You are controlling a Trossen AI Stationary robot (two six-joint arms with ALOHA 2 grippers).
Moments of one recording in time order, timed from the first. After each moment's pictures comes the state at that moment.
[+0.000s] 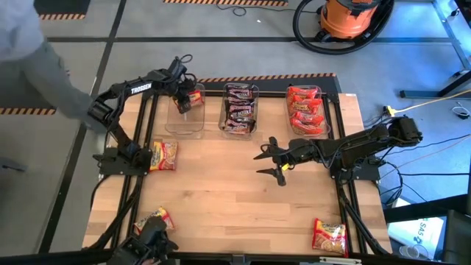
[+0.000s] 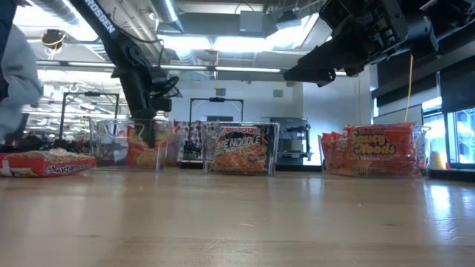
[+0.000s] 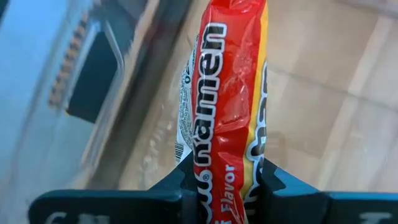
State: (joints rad) left arm 1.05 1.65 1.05 -0.58 0.17 0.62; right arm 0.10 1.31 0.54 0.43 -0.07 -0.03
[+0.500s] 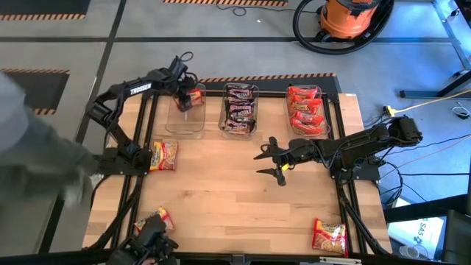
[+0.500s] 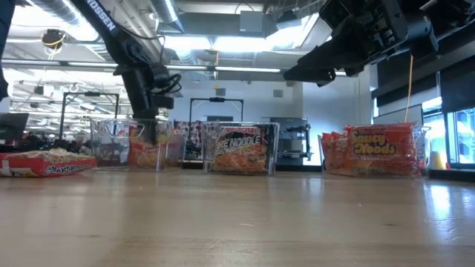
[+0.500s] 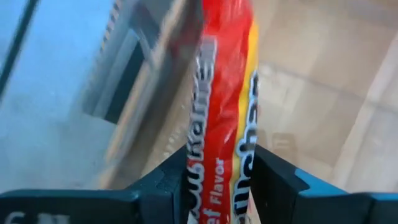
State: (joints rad) left arm 1.04 1.64 1.06 -0.56 0.11 0.60; right arm 0.10 1.31 0.54 0.43 -0.07 -0.03
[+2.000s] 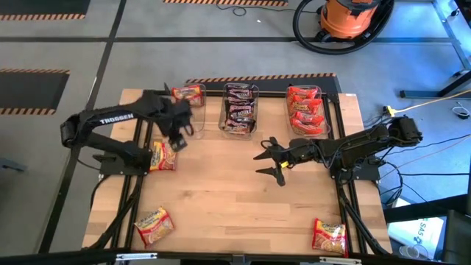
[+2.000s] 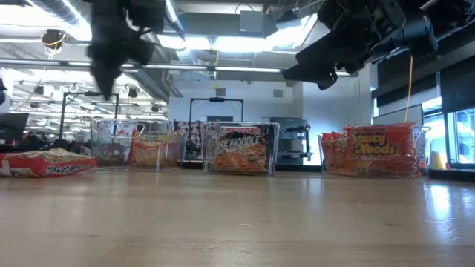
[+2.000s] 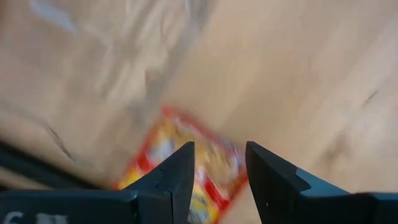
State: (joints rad) left arm 0.41 1.23 1.05 -1.25 0.09 -0.21; right arm 0.10 1.31 0.54 0.44 -0.07 0.10
